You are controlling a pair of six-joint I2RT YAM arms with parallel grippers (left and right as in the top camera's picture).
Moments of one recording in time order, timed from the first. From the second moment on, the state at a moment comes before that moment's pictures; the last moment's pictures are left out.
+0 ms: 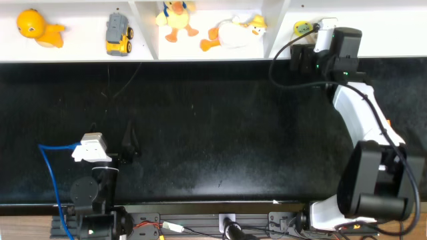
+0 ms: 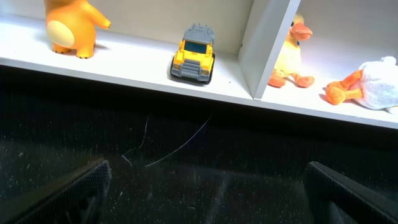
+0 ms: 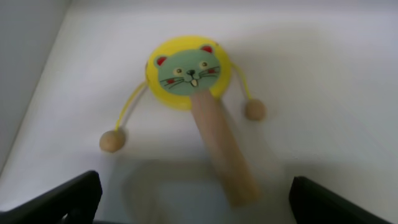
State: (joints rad) left arm 0.08 0.01 0.01 -0.08 0.09 -0.19; right arm -0.09 1.72 1.13 -0.18 -0.17 -0.05
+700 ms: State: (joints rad) left arm 0.08 0.01 0.01 -0.08 0.09 -0.19; right arm -0.54 1.08 1.12 -1.00 0.16 0.46
